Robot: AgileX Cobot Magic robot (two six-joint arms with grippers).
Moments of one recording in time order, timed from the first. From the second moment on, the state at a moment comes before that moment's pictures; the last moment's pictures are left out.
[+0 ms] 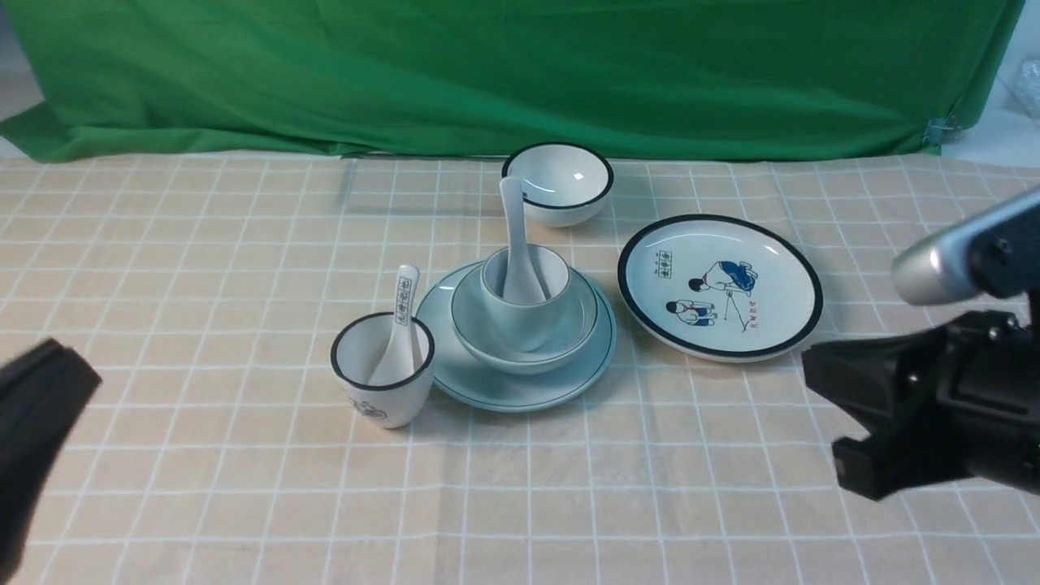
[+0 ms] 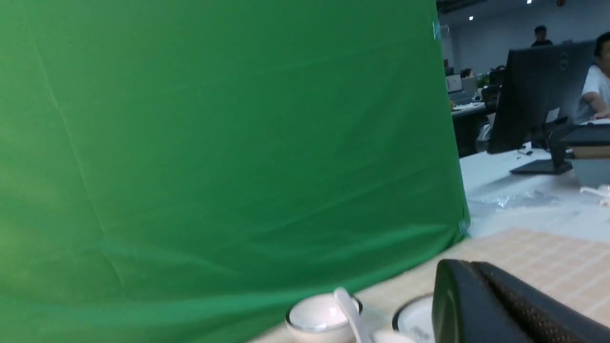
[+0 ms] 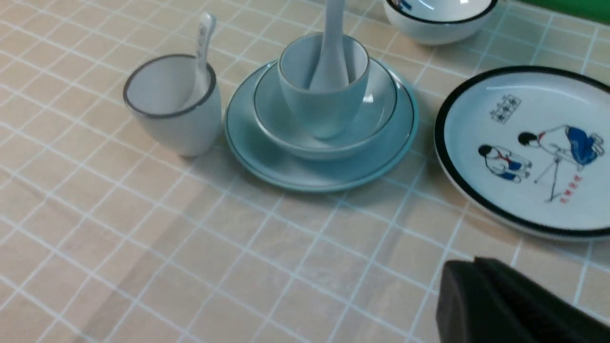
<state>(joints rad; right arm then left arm) 0.60 0.92 -0.65 -0.05 0.24 0.15 -0.57 0.20 -0.18 -0.15 -0.14 0.34</state>
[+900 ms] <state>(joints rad) 0.19 0.16 -0.05 -0.12 0.15 0.06 -0.57 0.20 0.01 -0.15 0.26 0.37</state>
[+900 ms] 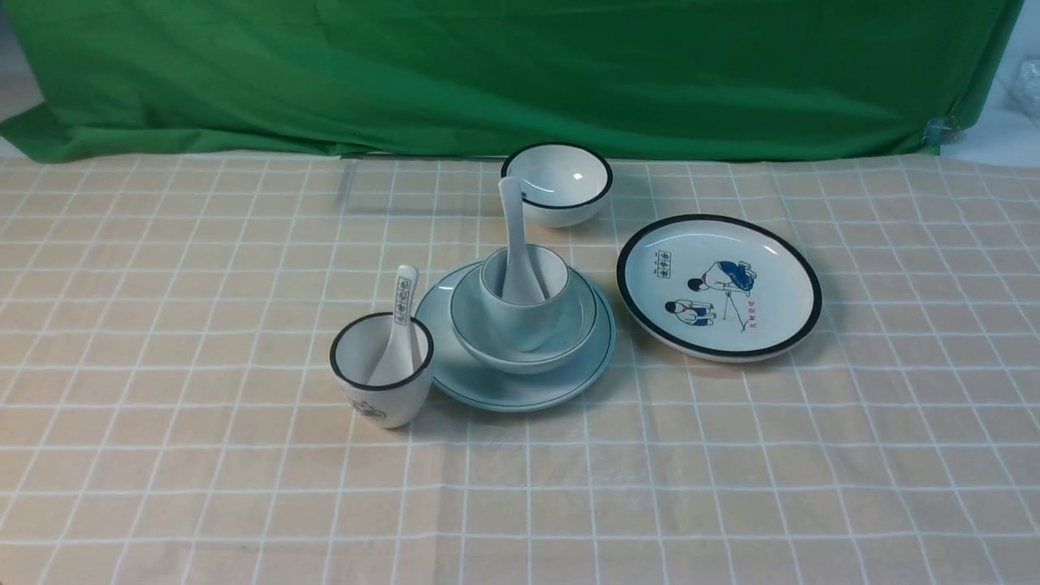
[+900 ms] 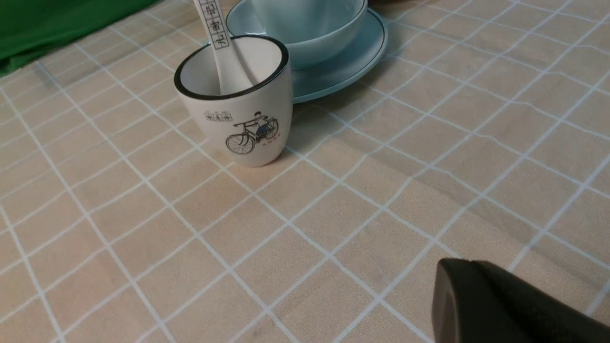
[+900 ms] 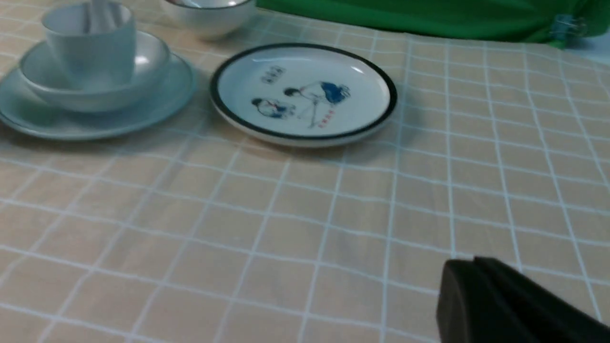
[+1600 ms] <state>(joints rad) 0.16 0.00 0.01 -0.13 0.25 0.06 -0.57 0.20 0.01 -0.15 0.26 0.37</state>
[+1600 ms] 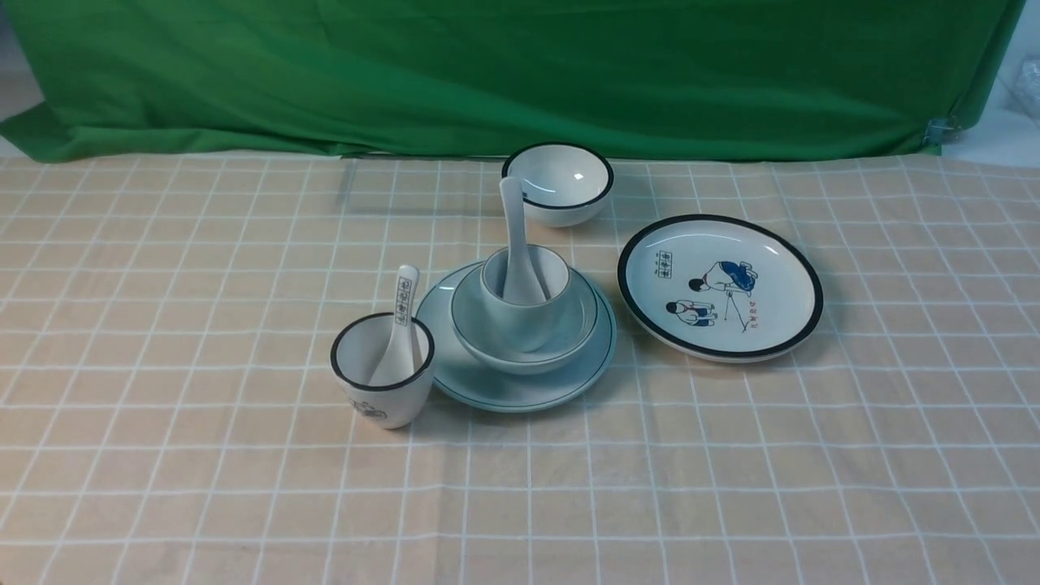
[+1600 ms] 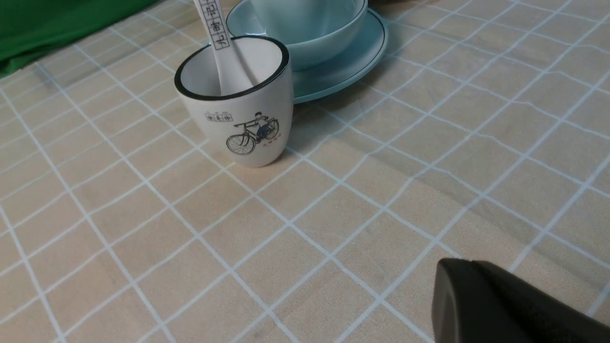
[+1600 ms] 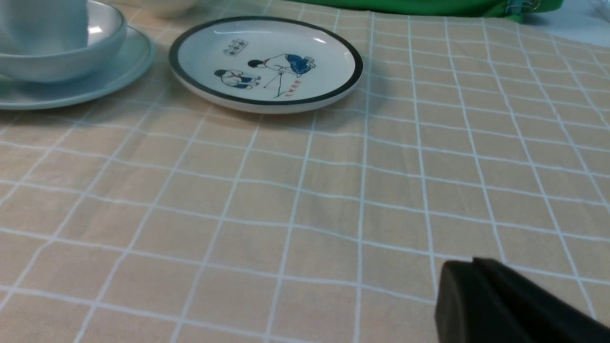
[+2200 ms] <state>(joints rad) 0.16 0.00 0.01 -0.13 0.25 0.06 -0.41 0.12 0.01 -0.13 0.07 0.37</state>
